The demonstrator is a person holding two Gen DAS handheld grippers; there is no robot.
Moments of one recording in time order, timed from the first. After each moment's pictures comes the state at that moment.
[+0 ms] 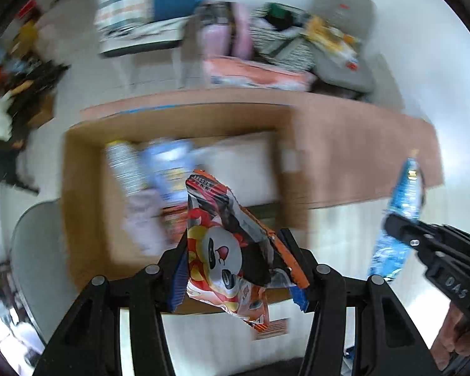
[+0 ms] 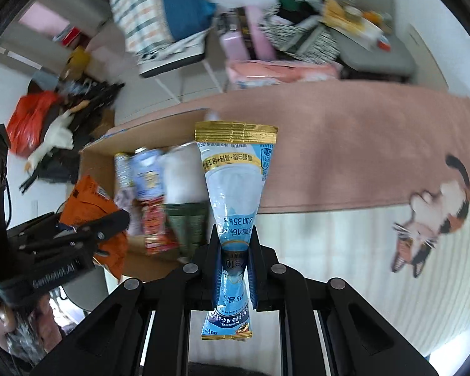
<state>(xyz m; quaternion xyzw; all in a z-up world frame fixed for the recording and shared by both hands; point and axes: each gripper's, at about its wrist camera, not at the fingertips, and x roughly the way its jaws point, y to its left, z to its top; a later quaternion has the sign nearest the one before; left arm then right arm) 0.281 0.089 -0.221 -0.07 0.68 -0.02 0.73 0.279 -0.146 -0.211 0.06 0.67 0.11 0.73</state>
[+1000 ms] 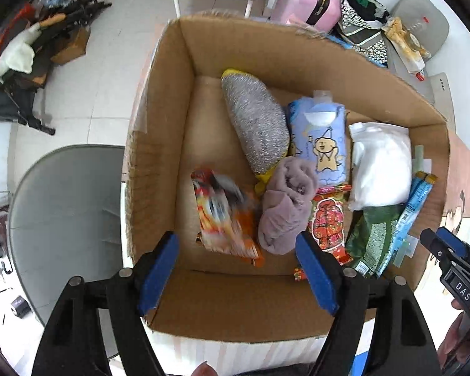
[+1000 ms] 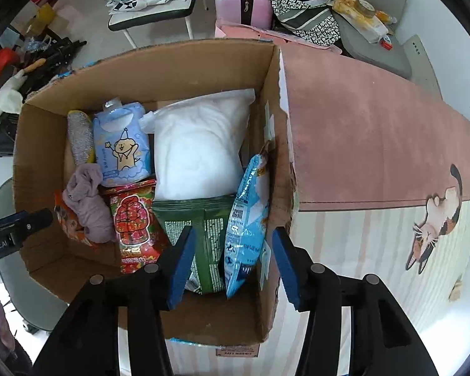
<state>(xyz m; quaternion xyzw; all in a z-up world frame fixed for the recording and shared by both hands) 0.250 0.213 -0.307 -0.11 0.73 0.04 0.67 0.287 -0.039 -0.311 -0.04 0.72 0.02 0.69</state>
